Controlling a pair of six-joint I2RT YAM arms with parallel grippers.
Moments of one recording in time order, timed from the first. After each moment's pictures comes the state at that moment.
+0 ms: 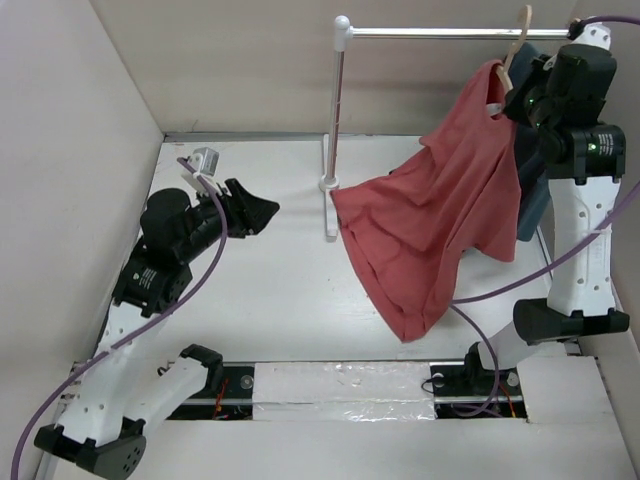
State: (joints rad) left arm -0.37 0.84 1.14 -0.48 0.26 -0.56; right arm 0.07 1.54 2.22 -0.92 0.24 0.34
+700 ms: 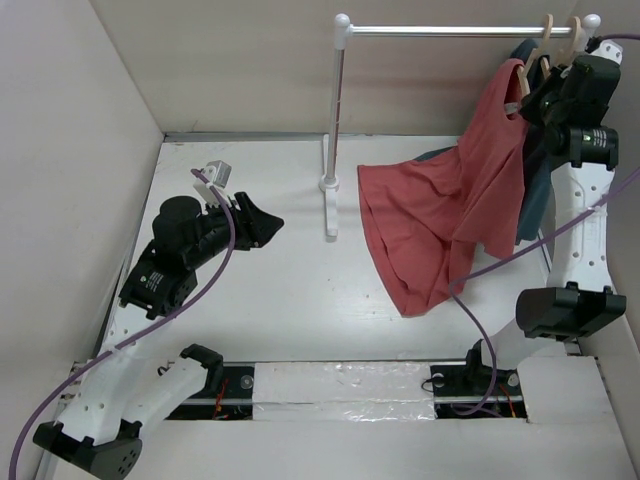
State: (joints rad) left arm -0.41 0.80 1.05 -0.53 0.26 -0.55; right arm -0.15 1.58 2.00 -0.67 0.10 0.38
